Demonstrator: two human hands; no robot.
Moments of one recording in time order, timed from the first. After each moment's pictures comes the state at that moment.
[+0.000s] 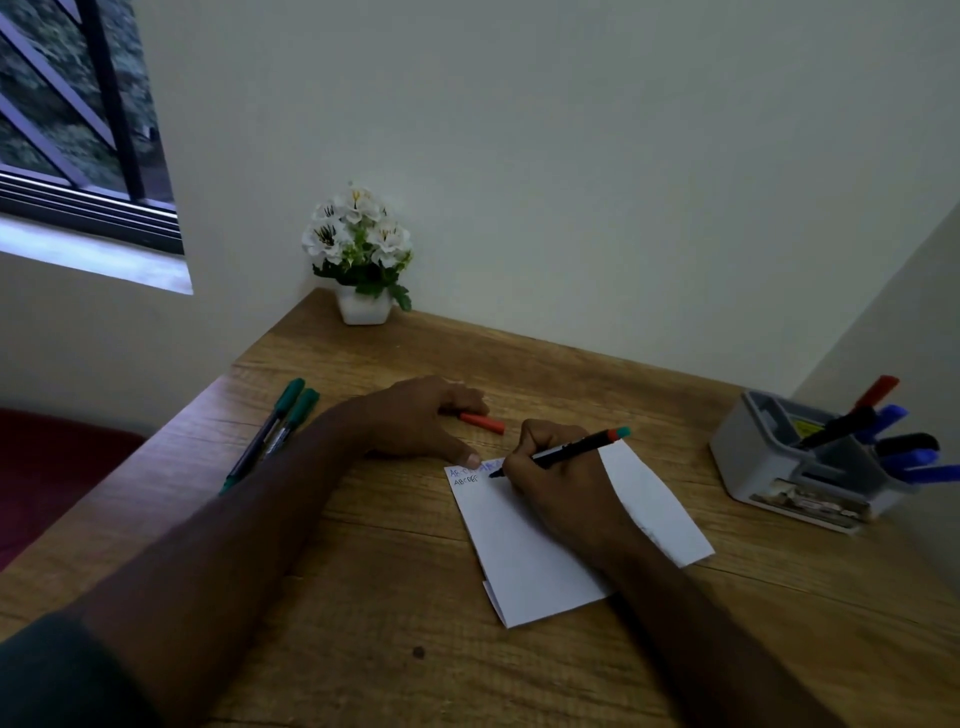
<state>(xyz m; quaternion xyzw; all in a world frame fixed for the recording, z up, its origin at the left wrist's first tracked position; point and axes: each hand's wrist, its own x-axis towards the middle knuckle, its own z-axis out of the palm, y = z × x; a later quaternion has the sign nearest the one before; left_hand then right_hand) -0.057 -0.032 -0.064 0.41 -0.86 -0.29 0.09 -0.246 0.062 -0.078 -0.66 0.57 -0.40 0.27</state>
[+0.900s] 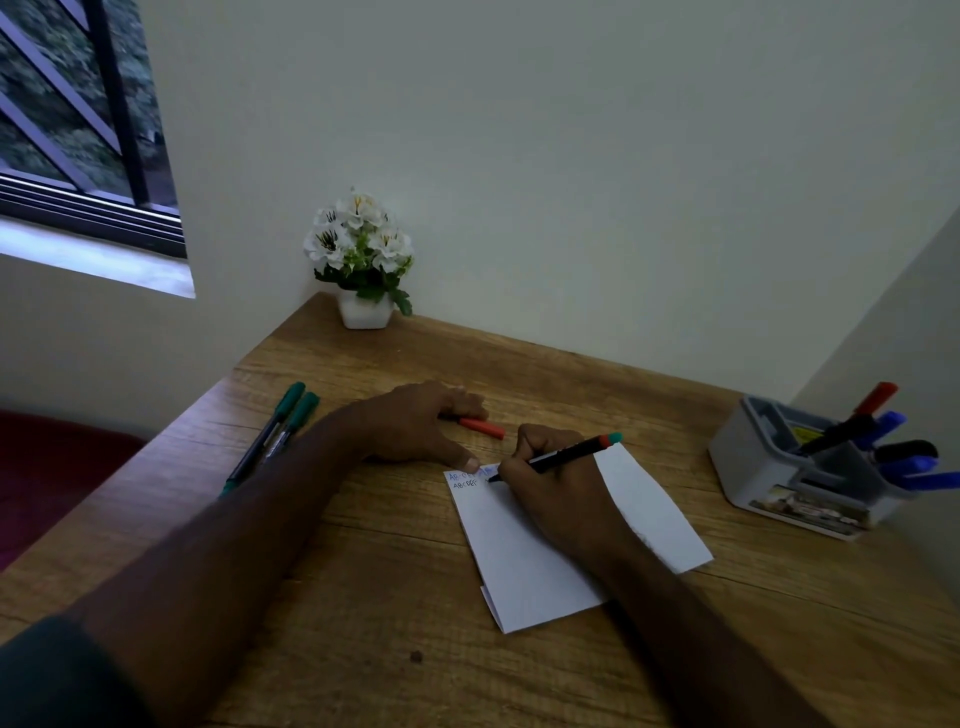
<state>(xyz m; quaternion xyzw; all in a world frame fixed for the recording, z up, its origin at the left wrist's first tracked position) -0.056 -0.034 -0.066 0.41 -0.86 -0.29 0.08 -0.240 0.064 -0.070 -0.67 0.60 -0.37 0.23</state>
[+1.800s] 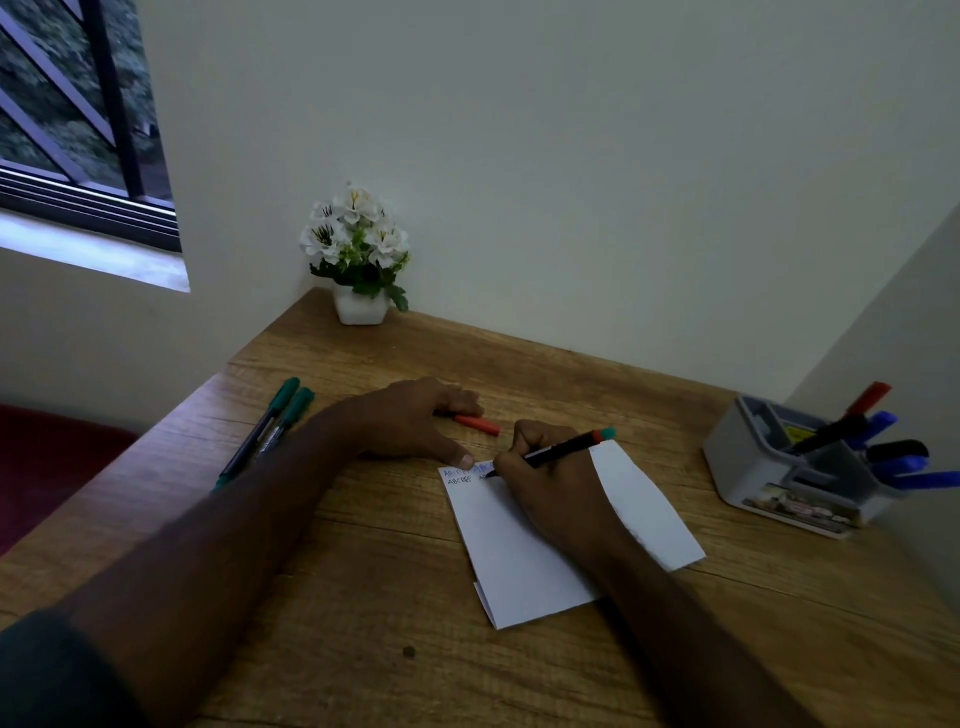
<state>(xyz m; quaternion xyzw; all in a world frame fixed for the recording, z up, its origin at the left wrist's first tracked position) -0.056 -0.033 -0.065 0.41 -0.86 -0.29 0.08 -0.242 0.060 -0.076 -0.66 0.58 -0.40 0.24</state>
